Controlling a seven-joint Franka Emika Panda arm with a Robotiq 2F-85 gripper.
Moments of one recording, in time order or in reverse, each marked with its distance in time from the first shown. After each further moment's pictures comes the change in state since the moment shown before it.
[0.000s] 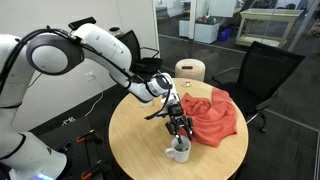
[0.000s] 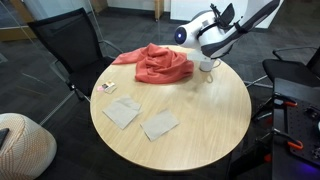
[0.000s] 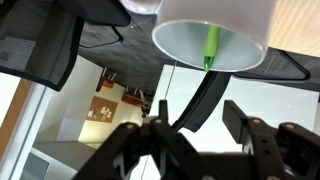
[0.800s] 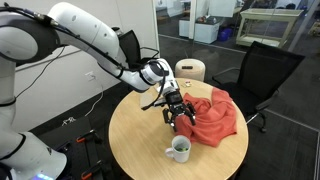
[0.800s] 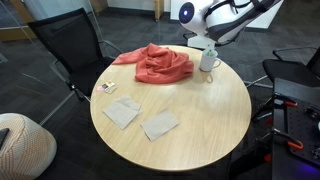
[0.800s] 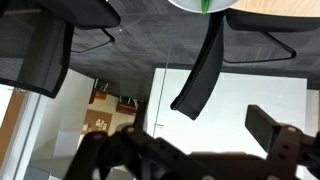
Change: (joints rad) arm 0.002 -0.197 0.001 -0.106 0.004 0.036 0.003
